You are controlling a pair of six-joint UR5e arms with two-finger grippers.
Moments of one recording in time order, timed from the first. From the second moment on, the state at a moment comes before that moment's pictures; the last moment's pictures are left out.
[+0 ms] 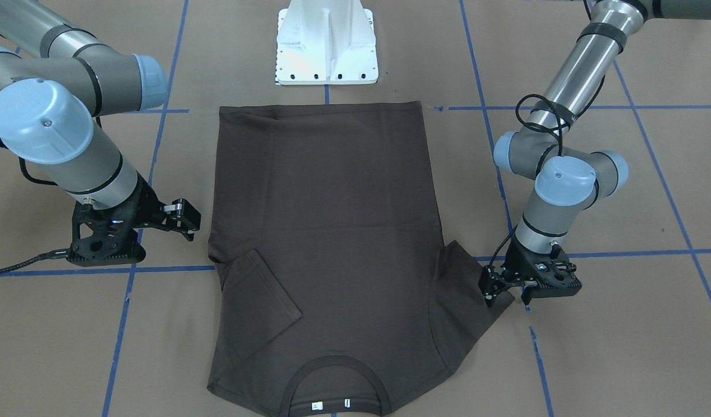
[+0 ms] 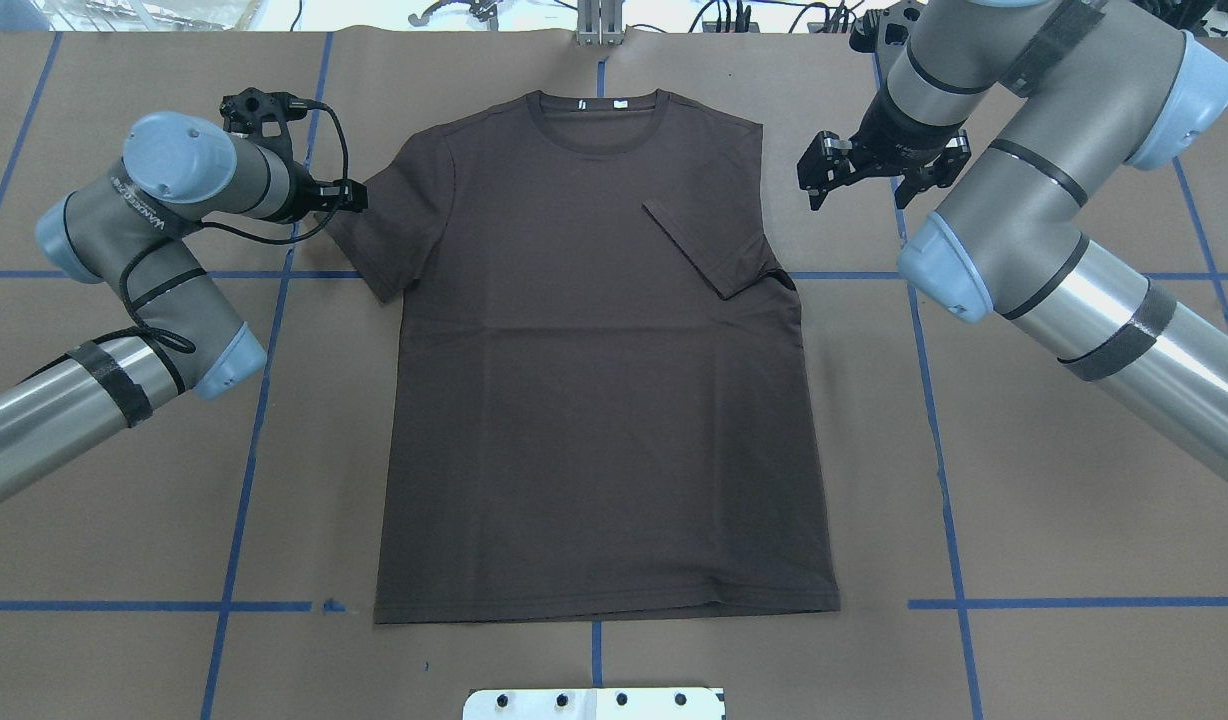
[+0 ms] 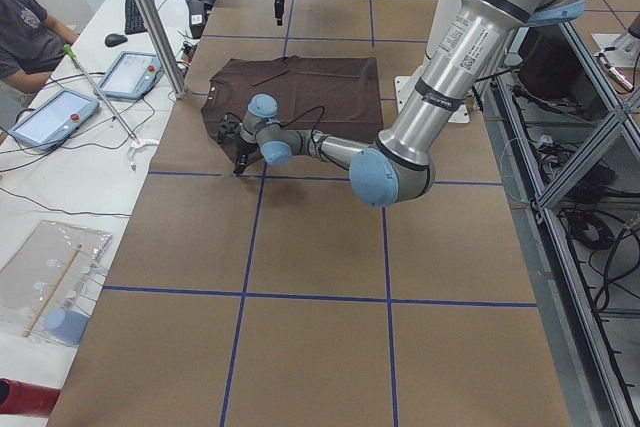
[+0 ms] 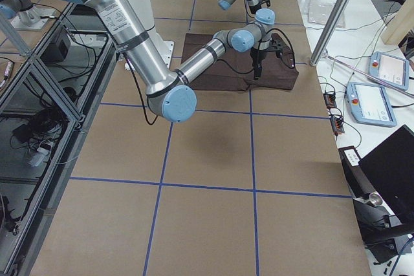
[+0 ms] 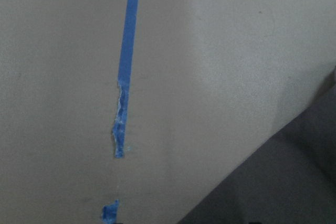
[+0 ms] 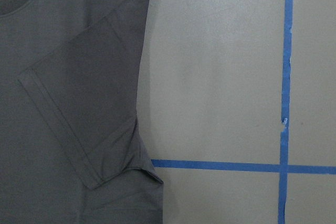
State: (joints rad) left arm -0.84 -2.14 -1.13 -2.36 -1.78 -1.08; right arm 0.93 -0.97 1.62 -1.64 2.15 0.81
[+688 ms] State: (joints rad) left arm -0.83 -2.13 -1.17 -2.33 -1.78 -1.08; right arm 0.93 -0.97 1.62 -1.64 2.15 0.81
